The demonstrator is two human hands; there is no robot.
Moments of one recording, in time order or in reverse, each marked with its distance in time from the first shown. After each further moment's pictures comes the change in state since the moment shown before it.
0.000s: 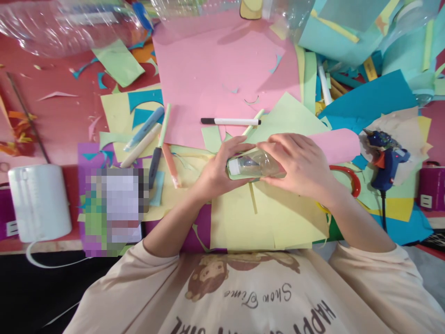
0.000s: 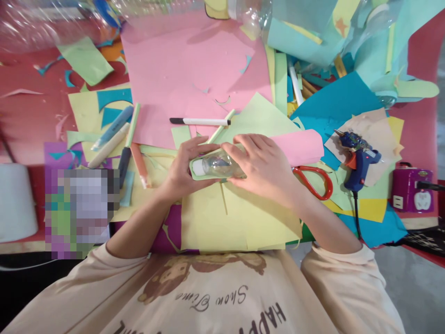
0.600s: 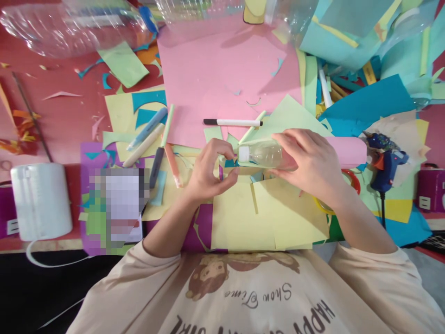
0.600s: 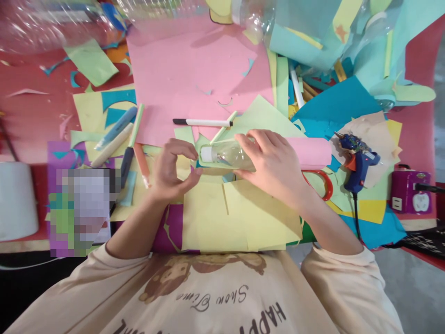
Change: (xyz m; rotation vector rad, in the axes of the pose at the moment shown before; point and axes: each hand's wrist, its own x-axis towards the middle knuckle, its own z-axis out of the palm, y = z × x) left_hand 0.003 0.006 -0.018 0.221 0.219 0.200; right_hand -0.004 0.004 -0.007 -0.017 0.048 0.118
